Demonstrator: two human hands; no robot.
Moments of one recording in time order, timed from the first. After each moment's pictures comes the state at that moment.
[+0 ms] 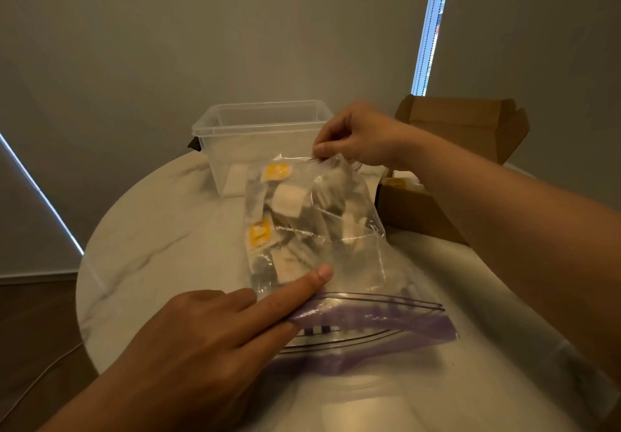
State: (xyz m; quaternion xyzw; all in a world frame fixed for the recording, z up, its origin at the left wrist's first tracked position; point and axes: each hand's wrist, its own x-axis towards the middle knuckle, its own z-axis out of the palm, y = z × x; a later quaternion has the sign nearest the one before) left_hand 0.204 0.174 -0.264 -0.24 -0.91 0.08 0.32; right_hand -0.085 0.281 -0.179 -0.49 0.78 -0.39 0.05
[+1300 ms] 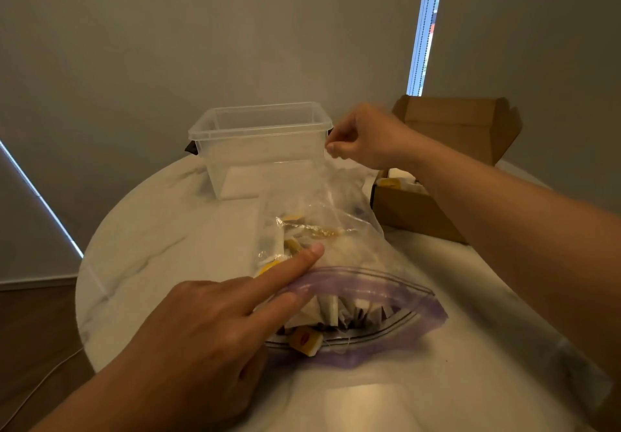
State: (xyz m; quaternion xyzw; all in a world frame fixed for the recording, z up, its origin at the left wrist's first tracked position) left_hand 0.198 0.178 -0.260 -0.19 -0.95 0.03 0.25; right_hand -0.080 0.293 -0.181 -0.44 0.85 -0.29 -0.07
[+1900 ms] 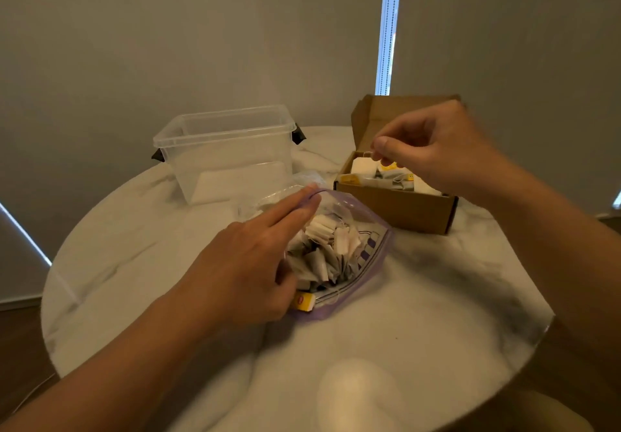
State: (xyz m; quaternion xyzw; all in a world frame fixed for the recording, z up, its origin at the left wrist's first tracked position) left_hand 0.127 0.208 -0.249 -0.11 -0.97 -0.09 0.20; right_hand -0.030 0.420 -0.183 -0.38 0.81 -0.43 -0.12
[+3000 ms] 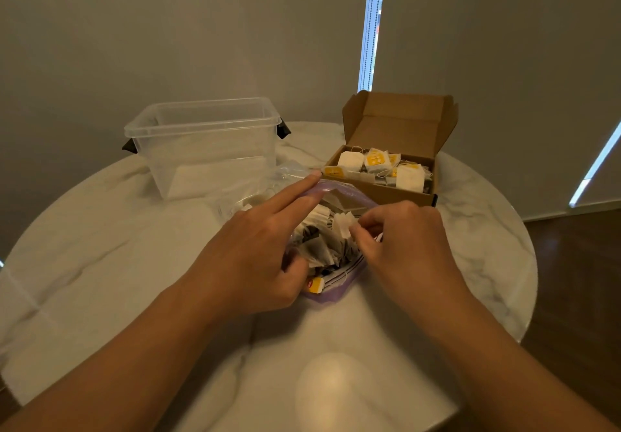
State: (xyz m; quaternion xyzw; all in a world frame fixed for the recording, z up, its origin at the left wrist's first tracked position) left_hand 0.105 0.217 -0.253 -0.17 -0.94 -0.16 0.24; right_hand 0.043 0.398 -0.257 -0.21 0.91 -0.31 -0.17
